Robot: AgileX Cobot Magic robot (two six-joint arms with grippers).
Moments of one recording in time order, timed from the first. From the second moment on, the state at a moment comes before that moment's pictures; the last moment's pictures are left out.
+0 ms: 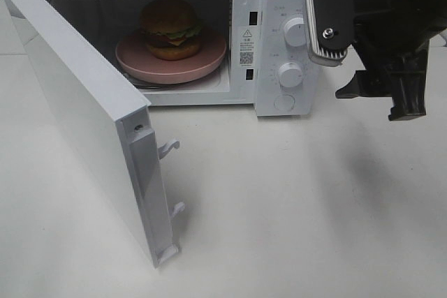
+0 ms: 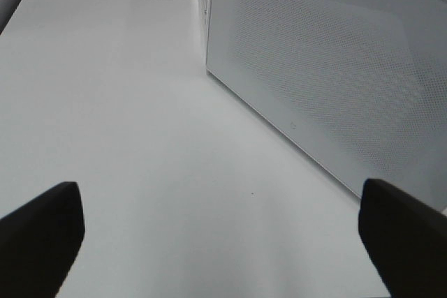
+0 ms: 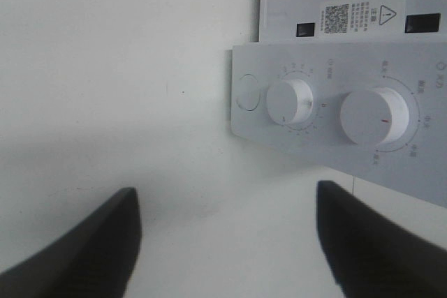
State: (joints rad) left arm -0.07 -0.01 -0.52 -0.07 1.07 -0.03; right arm 0.58 1.36 -1.04 -0.28 0.68 -0.97
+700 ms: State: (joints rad) left arm -0.07 -0.01 -0.52 -0.07 1.07 -0.03; right arm 0.63 1.41 -1.04 -0.35 0.60 -0.97
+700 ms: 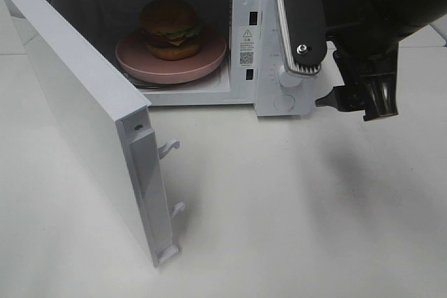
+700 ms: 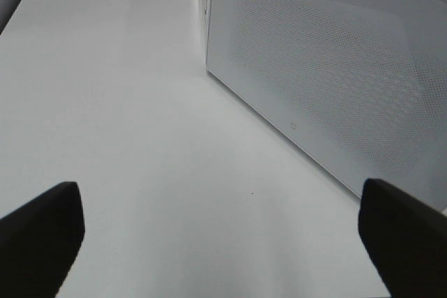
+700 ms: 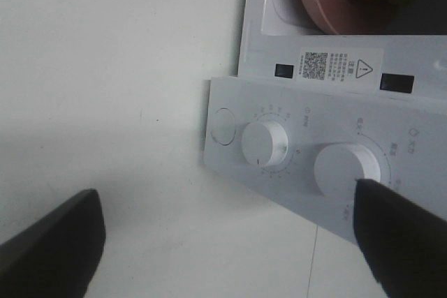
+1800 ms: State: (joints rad) left arm -0.07 -0.01 -0.52 -0.07 1.07 -0.03; right arm 0.66 1.64 -1.10 -0.46 0.36 -0.96
